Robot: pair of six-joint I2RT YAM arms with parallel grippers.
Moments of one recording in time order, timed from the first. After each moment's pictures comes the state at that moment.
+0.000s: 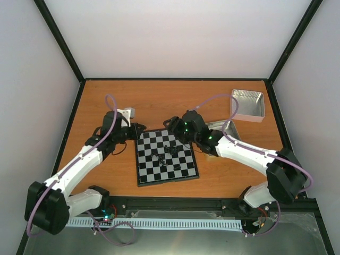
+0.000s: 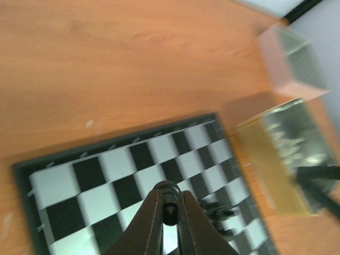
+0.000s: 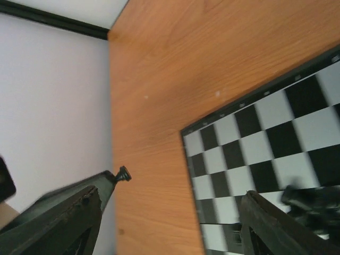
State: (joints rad) left arm -0.37 1.07 0.69 -0.18 0.32 -0.48; right arm 0.82 1.45 0.95 -0.01 -0.05 1.32
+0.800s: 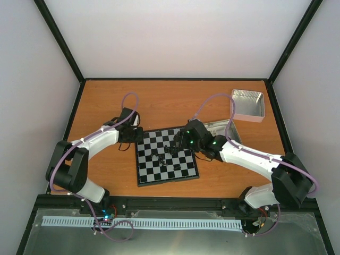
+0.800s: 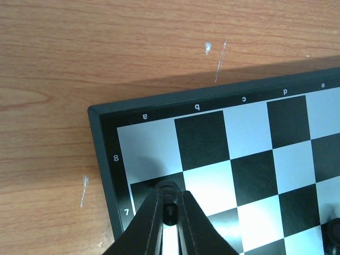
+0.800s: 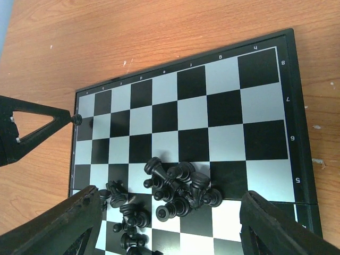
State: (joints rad) left arm -0.37 1.51 0.86 -0.45 0.07 -0.42; right arm 0.82 1.37 0.85 -0.25 0.06 0.83
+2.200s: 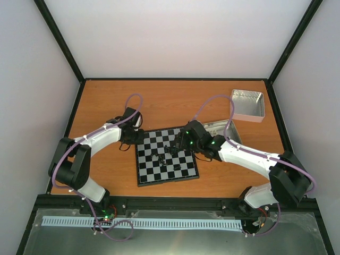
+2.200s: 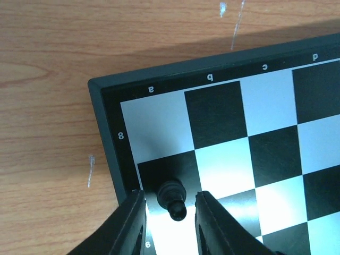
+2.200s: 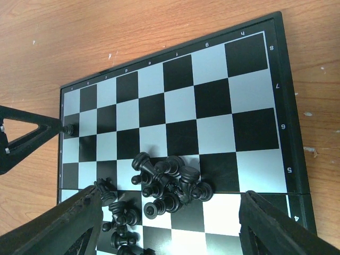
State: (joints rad) left arm -0.39 1.55 0.91 -0.56 0.03 -0.38; right arm 0.82 1.39 0.85 -0.27 0.06 0.86
